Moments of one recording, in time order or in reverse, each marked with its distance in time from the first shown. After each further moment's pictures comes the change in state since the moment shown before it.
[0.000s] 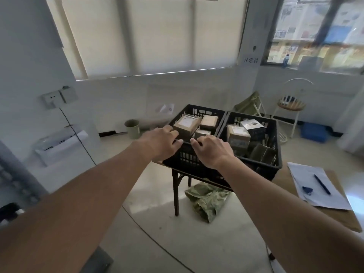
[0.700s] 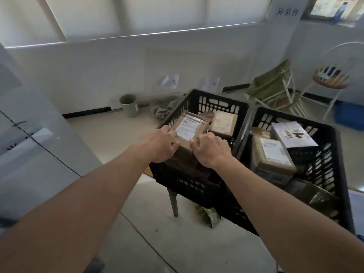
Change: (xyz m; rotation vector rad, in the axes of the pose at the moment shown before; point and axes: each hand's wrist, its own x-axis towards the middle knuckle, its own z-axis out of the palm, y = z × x) left_hand 0.334 -0.095 0.133 -0.050 -0.164 -0.060; right_hand 0.336 0.076 0.123 -0.044 -0.211 0.026
